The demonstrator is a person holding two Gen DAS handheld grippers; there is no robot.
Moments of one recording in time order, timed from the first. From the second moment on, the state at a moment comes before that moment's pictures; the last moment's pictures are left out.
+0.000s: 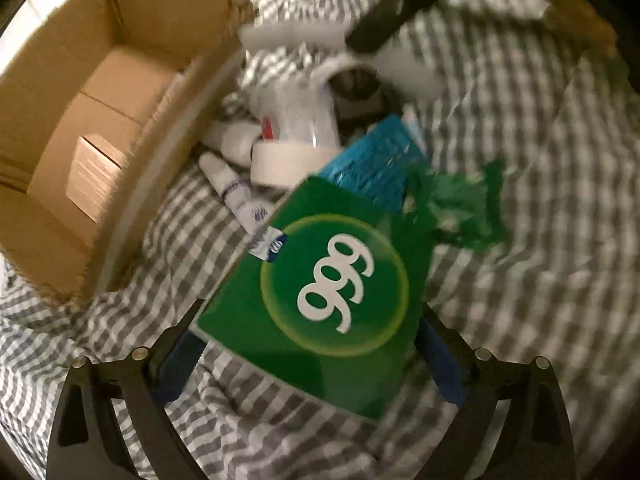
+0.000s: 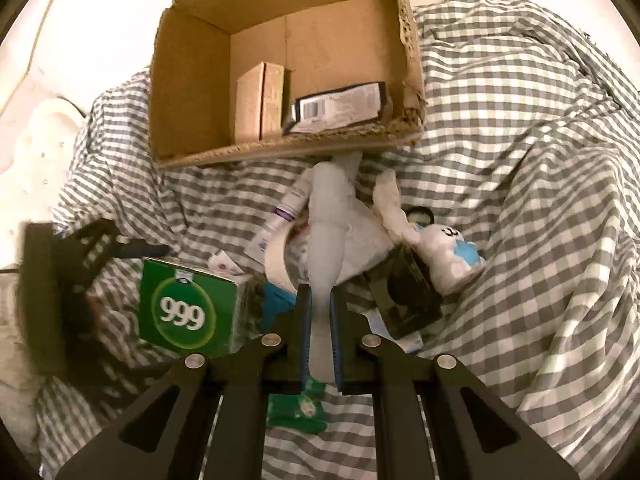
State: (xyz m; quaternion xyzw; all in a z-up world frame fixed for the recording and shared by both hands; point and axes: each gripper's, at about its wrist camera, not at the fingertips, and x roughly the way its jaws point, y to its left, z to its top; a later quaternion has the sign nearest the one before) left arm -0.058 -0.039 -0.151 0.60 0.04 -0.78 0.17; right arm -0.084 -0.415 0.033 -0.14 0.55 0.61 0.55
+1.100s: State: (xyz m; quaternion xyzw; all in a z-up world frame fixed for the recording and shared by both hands) left arm -0.008 -0.135 0.029 0.22 0.26 -0.74 0.58; right arm -0.058 -0.360 0.182 -0.10 0.37 0.71 0.59
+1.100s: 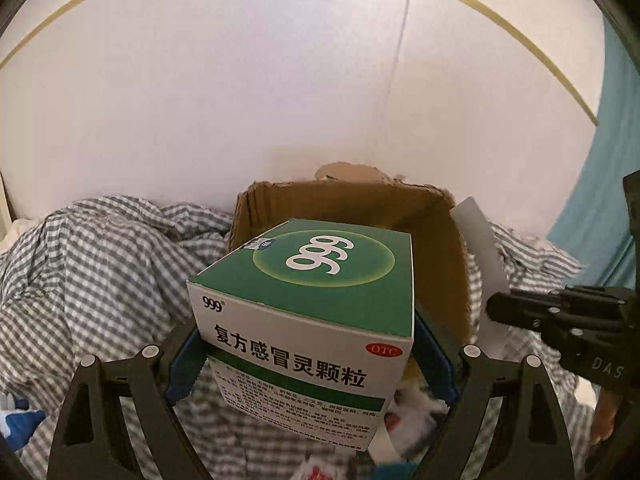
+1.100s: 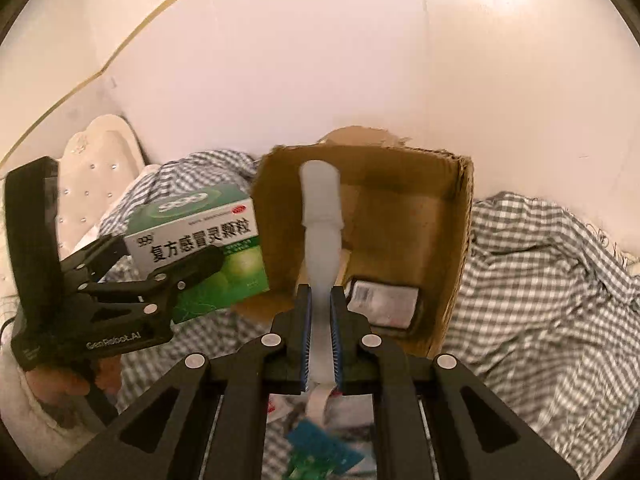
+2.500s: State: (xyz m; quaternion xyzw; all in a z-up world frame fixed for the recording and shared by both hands) left arm 0.016 -0.118 0.041 0.27 0.23 -0.70 0.62; right arm -0.040 -0.392 0.210 -0.12 0.34 0.68 0.64
